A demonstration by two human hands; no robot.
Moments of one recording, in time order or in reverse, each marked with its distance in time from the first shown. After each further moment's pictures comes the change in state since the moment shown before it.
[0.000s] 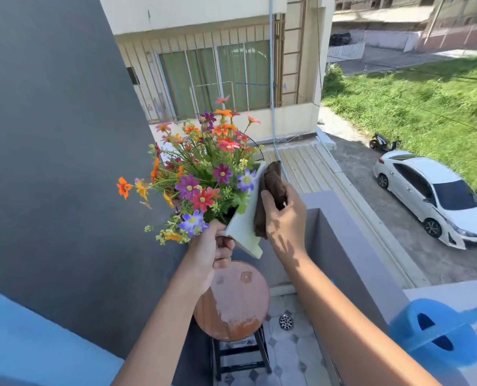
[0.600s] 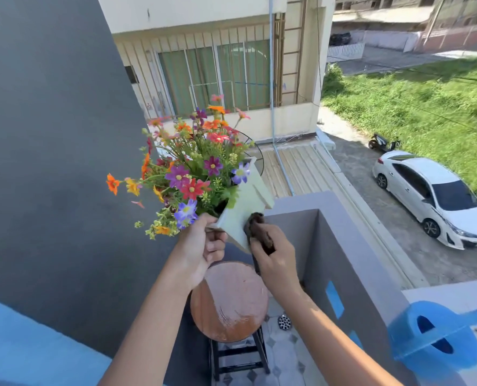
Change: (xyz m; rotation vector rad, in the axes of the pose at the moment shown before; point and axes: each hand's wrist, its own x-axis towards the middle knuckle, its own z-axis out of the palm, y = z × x) left_hand 0.010 0.014 -0.005 -0.094 0.004 -0.010; right_hand -0.048 0.052 -0.015 -0.203 -0.210 -0.144
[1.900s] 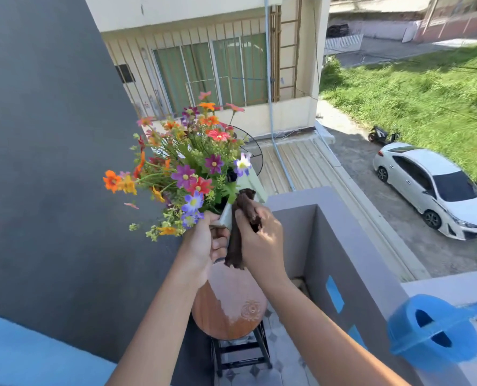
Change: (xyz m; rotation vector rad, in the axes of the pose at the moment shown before) left_hand 0.002 -0.005 0.019 0.025 0.096 0.022; right_hand 0.022 -0.050 0.012 0.183 0.116 0.169
